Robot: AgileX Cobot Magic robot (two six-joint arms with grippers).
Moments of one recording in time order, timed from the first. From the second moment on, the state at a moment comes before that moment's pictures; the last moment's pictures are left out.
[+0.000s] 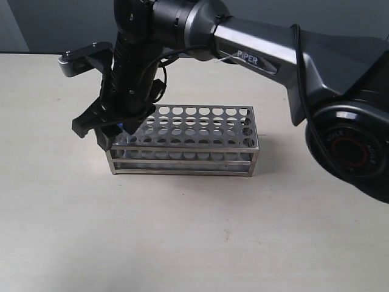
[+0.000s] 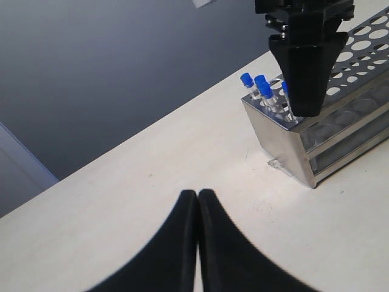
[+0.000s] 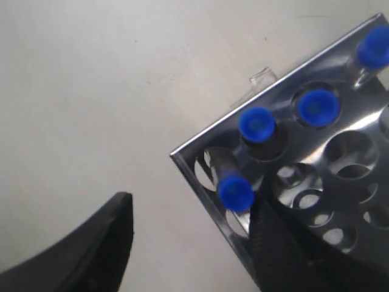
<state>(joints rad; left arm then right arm) -0.28 0.00 0.01 0.56 0.30 -0.12 0.94 2.31 -2.11 0.27 1.18 -0.20</state>
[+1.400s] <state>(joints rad) -0.28 0.00 0.01 0.56 0.30 -0.12 0.94 1.81 -2.01 -0.01 1.22 -0.08</state>
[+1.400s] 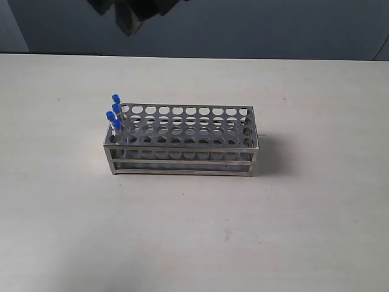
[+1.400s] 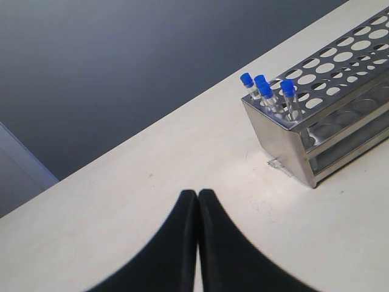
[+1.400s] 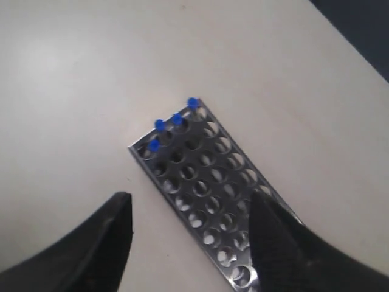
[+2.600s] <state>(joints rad) -0.28 0.00 0.01 0.56 0.30 -0.12 0.92 1.24 -1.42 -0.28 0.77 0.11</state>
